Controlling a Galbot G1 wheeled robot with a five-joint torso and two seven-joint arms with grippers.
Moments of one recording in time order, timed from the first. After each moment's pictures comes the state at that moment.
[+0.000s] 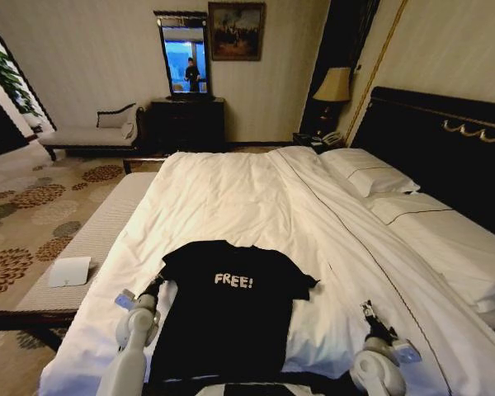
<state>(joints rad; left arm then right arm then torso) 1.39 -1.45 -0.70 -1.83 -0.96 0.28 -0.33 -1.62 1.43 0.80 1.87 0.84 0.10 0.57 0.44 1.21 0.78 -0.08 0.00</state>
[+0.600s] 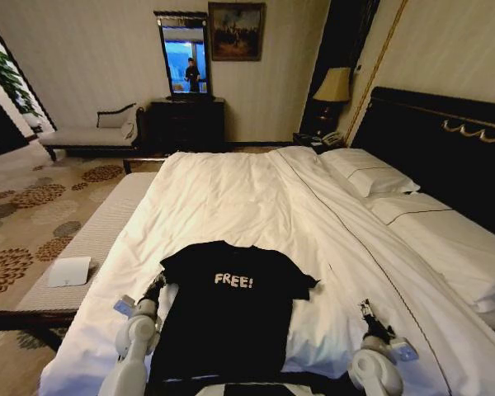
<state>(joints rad) 1.34 -1.45 -0.68 -1.82 -0.99 0.28 -0.31 -1.61 1.42 0.81 1.85 0.83 0.10 0.57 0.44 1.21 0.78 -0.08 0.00</state>
